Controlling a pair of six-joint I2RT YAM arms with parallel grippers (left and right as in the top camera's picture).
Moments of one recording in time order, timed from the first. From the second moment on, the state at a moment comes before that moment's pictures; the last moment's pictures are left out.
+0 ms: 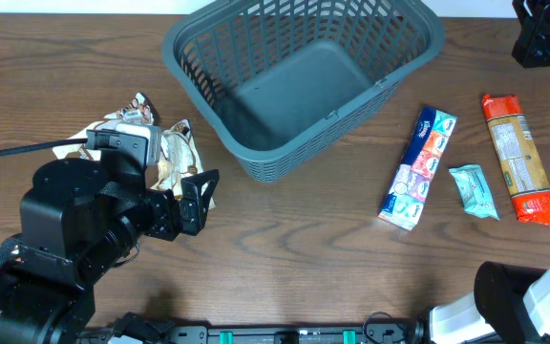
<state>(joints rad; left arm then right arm) -0.34 0.89 1.39 -1.10 0.12 -0.22 -0.13 1.72 2.67 -1.43 -0.23 -0.05</state>
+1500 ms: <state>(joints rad) -0.34 0.91 1.39 -1.10 0.12 -0.33 -0.13 1.77 2.67 -1.32 -0.33 -0.04</state>
